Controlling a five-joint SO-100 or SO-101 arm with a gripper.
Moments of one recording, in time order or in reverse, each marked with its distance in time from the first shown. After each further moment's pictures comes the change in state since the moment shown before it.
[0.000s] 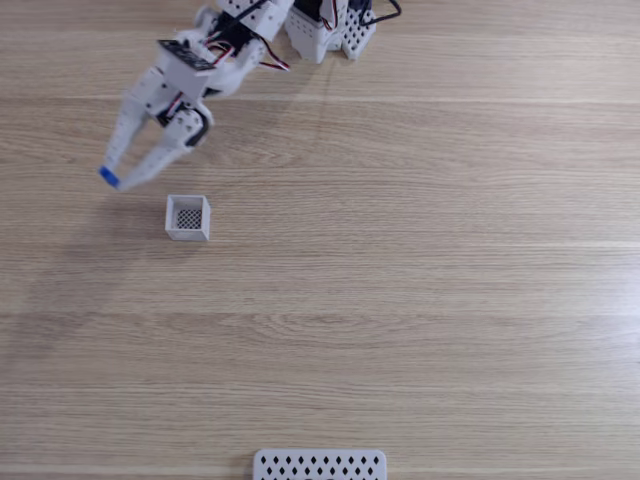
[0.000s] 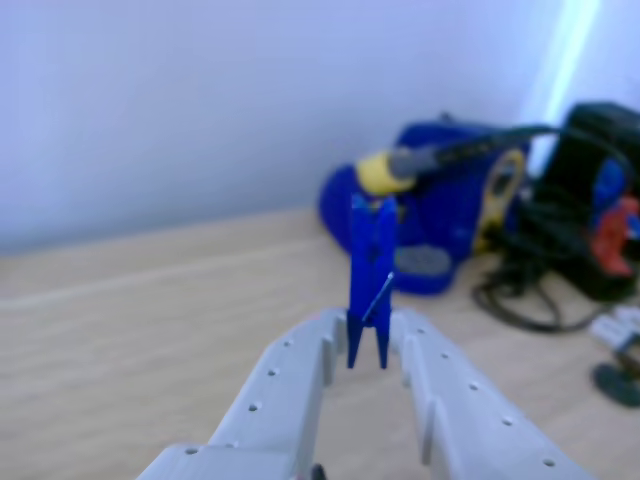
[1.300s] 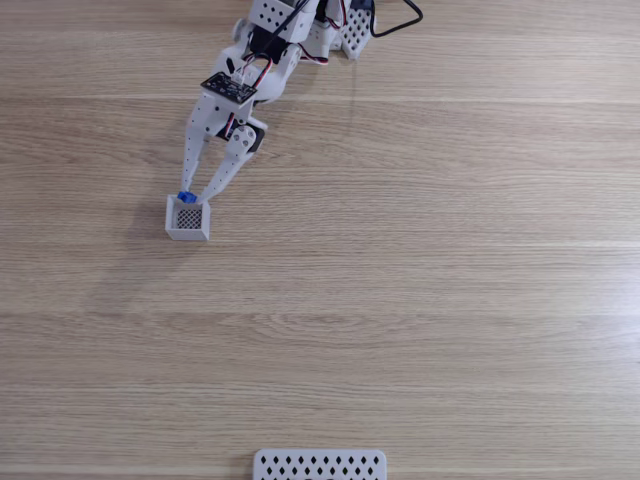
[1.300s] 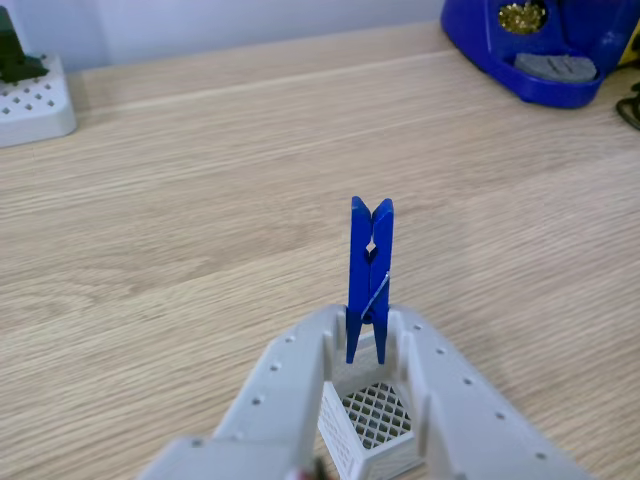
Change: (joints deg) arm -5.7 3.3 17.7 1.0 3.3
